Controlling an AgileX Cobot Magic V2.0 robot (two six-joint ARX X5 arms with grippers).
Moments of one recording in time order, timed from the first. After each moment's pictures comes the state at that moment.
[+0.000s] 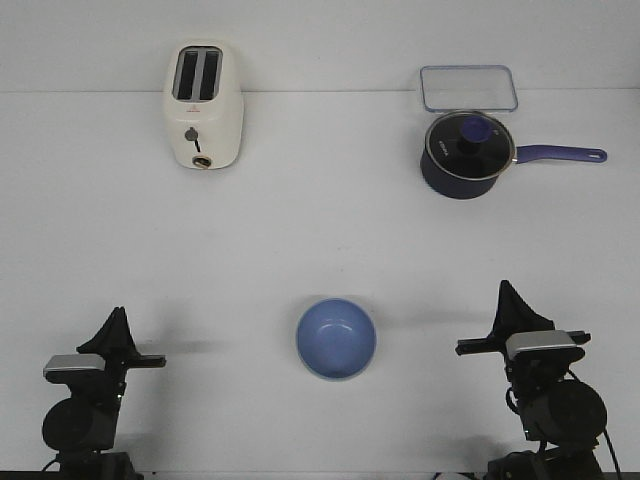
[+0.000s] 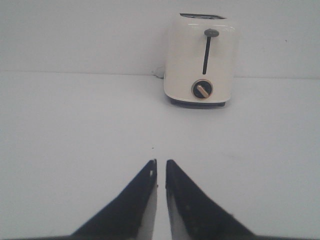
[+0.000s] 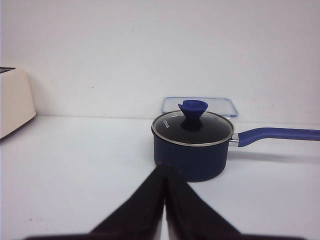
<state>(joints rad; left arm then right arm) 0.07 0.01 0.03 0.12 0.03 -0.02 0.23 0.29 0.39 -0.06 0.13 0.03</state>
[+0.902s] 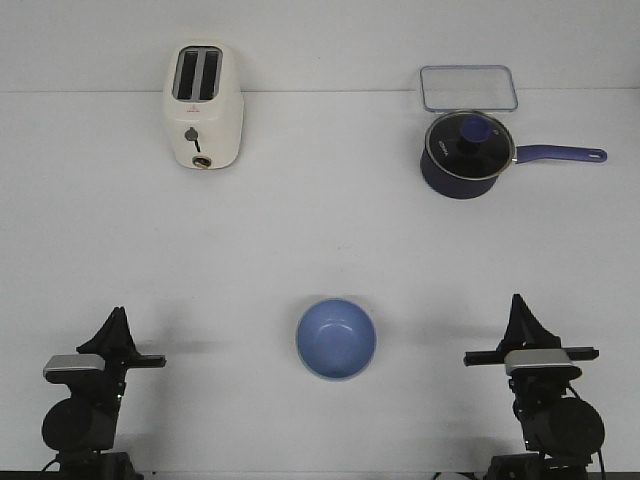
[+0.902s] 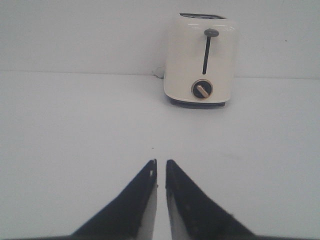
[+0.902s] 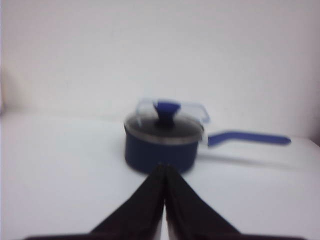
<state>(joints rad) 0.07 0.01 0.03 0.12 0.03 -0.02 0.06 0.12 0.24 -0.05 0.02 -0.10</state>
